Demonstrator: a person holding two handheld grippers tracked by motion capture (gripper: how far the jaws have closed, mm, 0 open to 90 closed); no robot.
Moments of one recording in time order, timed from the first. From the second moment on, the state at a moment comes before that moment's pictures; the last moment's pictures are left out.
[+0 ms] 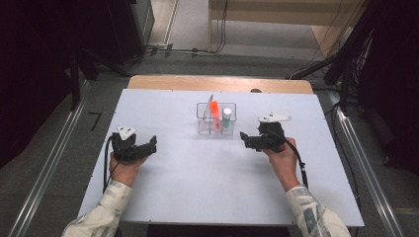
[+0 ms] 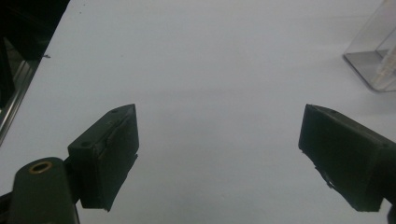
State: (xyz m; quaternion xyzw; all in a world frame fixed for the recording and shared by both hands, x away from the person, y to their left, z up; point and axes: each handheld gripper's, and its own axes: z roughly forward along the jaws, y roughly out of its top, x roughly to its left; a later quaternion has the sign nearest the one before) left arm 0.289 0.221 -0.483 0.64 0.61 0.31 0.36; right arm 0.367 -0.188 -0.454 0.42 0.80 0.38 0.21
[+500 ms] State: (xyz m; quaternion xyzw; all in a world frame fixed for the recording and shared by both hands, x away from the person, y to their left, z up) left arm 0.266 0.222 -0.477 0.64 0.59 0.31 0.38; right arm 0.354 -0.218 -0.456 0.45 0.78 0.37 0.22
